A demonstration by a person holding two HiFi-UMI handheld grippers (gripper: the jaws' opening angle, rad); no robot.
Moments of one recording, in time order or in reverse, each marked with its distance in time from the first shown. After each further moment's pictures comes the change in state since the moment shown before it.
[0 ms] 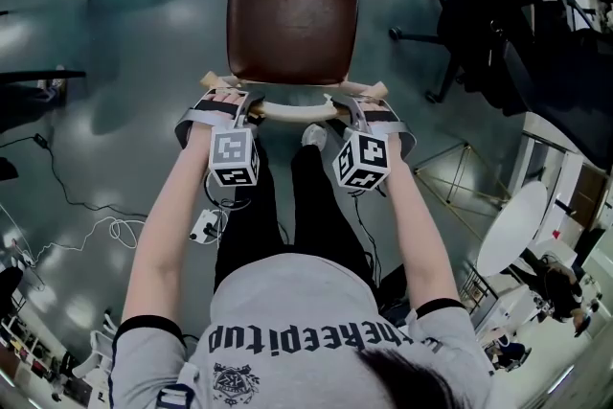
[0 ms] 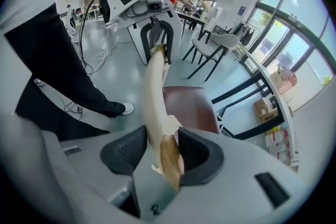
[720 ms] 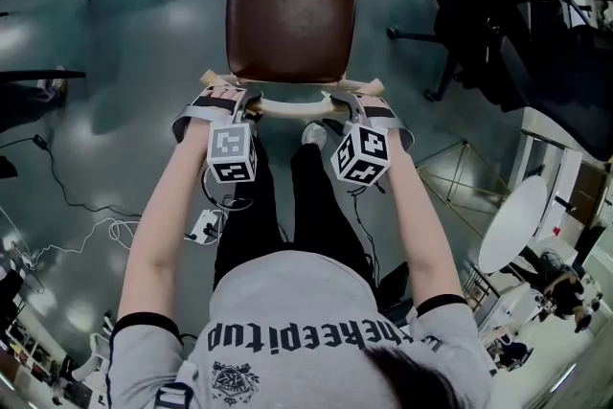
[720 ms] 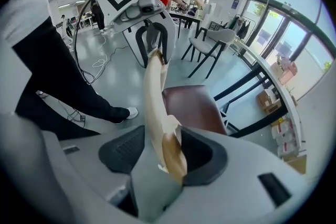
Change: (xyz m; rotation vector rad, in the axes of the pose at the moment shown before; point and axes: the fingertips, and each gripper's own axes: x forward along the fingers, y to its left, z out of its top) left arm -0.010 -0.009 -0.007 0.004 0.017 -0.024; right arm -0.006 0.010 0.009 0.084 -0.005 0.041
